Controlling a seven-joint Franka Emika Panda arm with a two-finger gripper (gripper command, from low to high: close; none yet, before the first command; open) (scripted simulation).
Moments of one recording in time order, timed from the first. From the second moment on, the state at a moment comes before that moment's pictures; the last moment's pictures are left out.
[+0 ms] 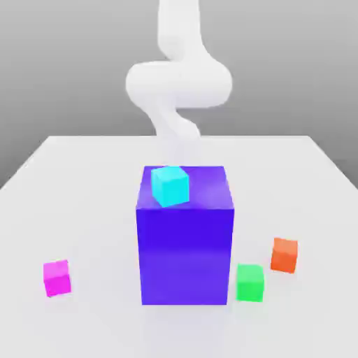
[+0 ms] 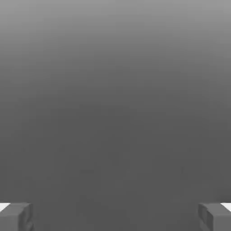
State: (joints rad) arm -0.06 -0.71 0.00 -2.34 -0.01 2.35 0.87
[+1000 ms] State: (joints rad) arm -0.54 0.34 -0.07 -2.64 0.15 2.98 1.29
